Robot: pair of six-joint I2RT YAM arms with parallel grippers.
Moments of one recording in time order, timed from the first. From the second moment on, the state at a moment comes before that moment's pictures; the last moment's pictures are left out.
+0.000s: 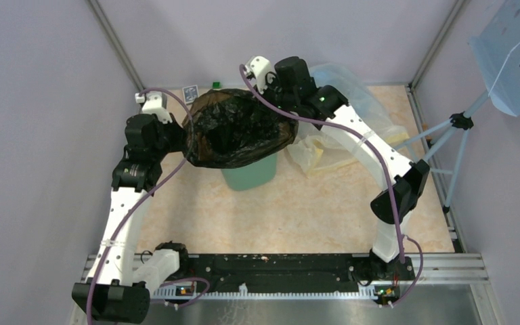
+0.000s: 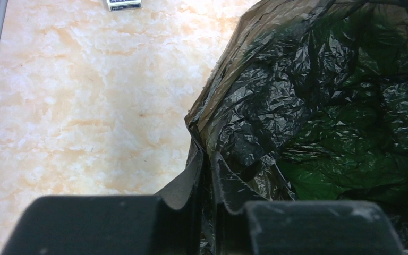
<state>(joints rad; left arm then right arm) -0.06 0.97 1.09 -0.48 0.10 -0.24 0.75 1.84 2.04 -0.71 -0.08 -0.28</state>
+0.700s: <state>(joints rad) -0.06 1.25 1.20 -0.36 0.11 -0.21 0.49 2.06 2.28 -0.68 -0.29 0.01</state>
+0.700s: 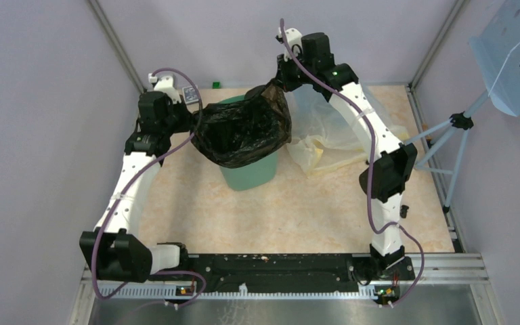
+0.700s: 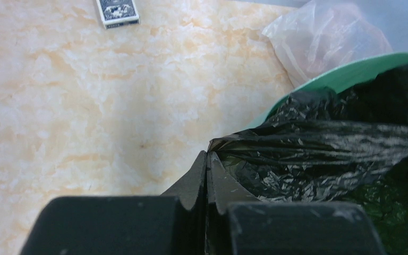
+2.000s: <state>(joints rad) -0.05 1.48 1.28 -0.52 0.14 -0.28 0.45 2.09 1.98 -0.63 -0.36 0.23</state>
